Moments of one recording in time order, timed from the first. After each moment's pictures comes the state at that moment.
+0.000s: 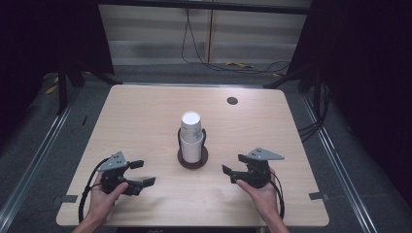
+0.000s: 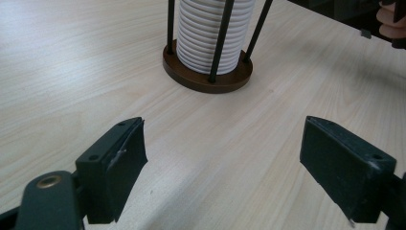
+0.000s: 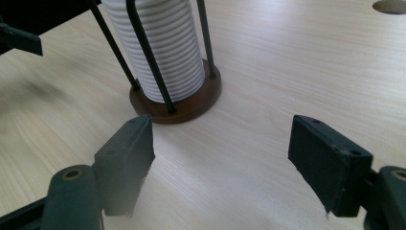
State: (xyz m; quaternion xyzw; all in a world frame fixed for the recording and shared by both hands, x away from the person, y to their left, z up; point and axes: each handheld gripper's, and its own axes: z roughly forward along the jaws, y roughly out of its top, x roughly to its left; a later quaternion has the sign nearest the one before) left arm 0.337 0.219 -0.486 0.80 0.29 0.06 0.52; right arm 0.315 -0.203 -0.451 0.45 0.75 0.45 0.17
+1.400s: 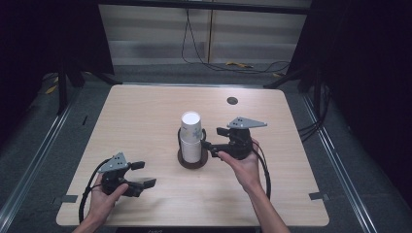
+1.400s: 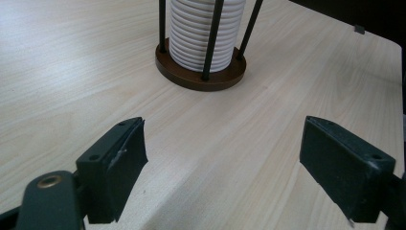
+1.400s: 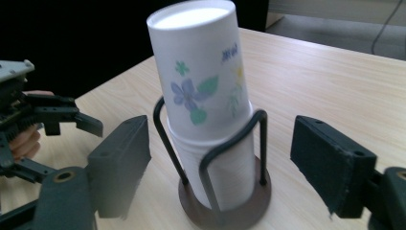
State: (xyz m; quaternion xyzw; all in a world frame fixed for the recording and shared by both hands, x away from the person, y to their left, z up) left arm 0.336 0.218 -0.486 0.80 0.28 0.06 0.52; right arm 0.370 -0.150 -0.387 0.39 0.76 0.51 0.14
